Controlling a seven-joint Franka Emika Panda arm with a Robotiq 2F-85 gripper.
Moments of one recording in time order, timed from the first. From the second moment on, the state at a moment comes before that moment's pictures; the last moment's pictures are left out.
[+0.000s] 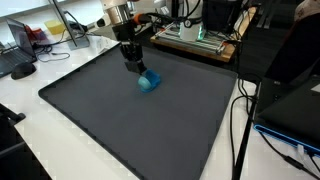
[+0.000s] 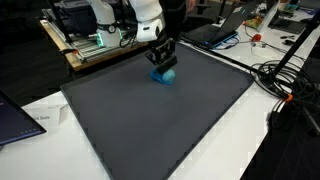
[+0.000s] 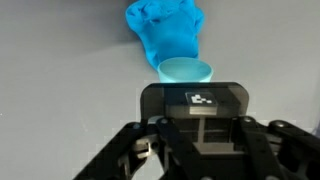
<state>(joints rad) -0.11 0.24 0.04 -2.24 0.51 2.53 -0.33</state>
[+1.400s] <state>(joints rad) -0.14 0.29 0.09 -2.24 0.61 2.78 -0.40</state>
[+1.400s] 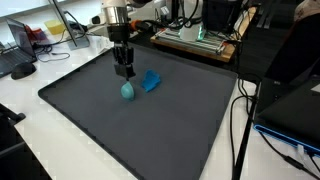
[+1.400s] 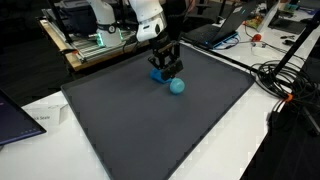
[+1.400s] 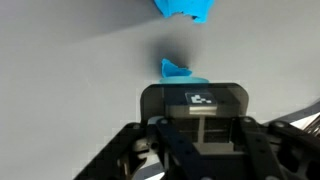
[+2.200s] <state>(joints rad) -0.18 0.23 0.10 -2.25 0.67 2.76 -0.43</state>
